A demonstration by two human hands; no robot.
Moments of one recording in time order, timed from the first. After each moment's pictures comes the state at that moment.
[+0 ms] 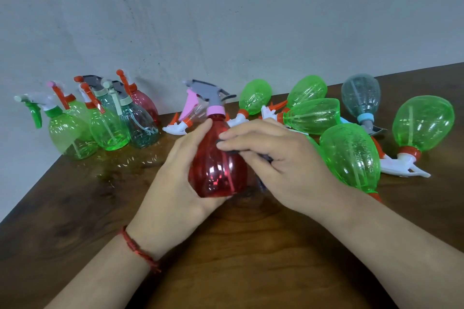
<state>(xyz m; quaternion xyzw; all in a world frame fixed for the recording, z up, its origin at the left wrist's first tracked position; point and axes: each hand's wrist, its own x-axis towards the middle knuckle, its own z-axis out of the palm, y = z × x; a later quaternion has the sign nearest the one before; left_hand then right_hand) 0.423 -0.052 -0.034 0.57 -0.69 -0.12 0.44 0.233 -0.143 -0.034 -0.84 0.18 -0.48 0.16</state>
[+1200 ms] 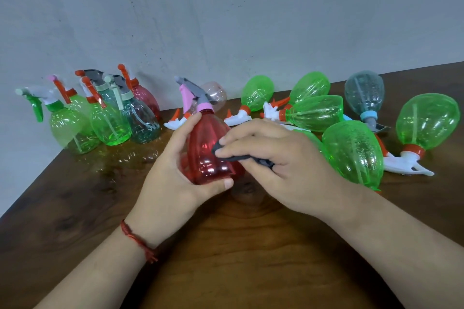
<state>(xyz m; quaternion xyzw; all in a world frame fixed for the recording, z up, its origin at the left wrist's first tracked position) 0.438 -0.062 -0.048 0.54 -0.63 -0.22 0.52 0.230 -0.139 -0.030 -0.87 0.13 -0.45 0.13</state>
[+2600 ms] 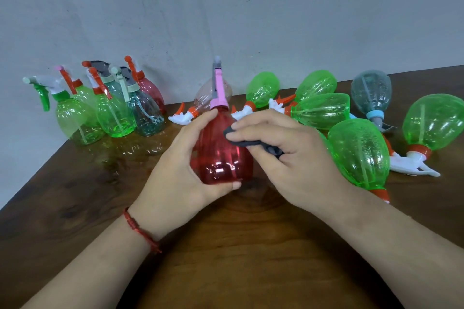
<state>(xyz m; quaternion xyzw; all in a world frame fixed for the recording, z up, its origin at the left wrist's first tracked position) 0.437 -0.054 -0.038 0.55 -0.68 -0.18 0.46 0.234 -0.130 -0.035 -0.82 0.18 -0.50 0.20</state>
